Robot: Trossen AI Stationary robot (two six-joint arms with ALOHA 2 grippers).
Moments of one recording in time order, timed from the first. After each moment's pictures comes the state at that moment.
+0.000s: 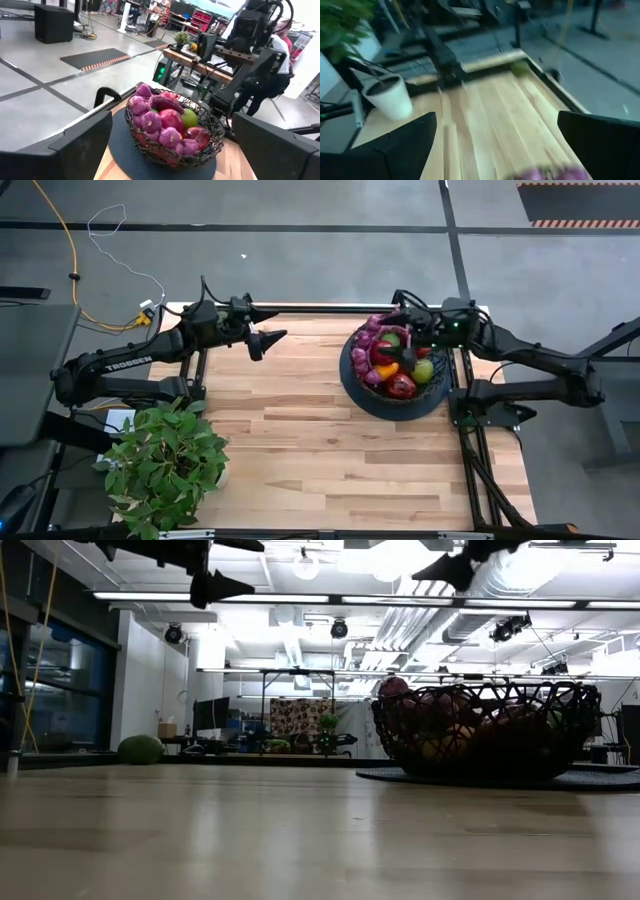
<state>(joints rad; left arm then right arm) 0.53 0.93 0.75 0.07 0.09 -0.31 -0.38 0.91 0.90 -0.24 -0.24 0.10</state>
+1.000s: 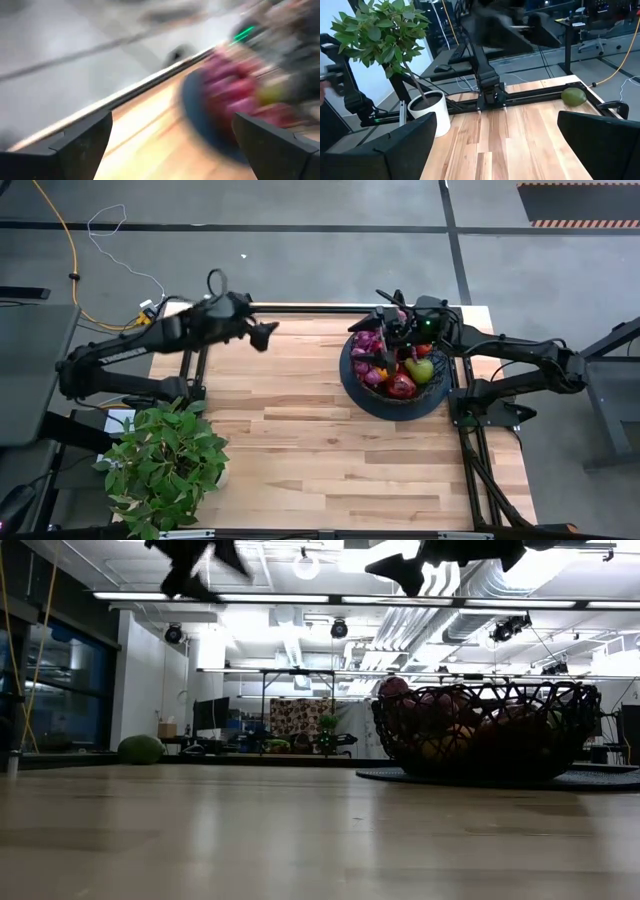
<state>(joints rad) 0.45 0.99 1.00 -0.45 -0.31 -0.38 -0.36 1.16 0.90 0.15 -0.47 0.14</state>
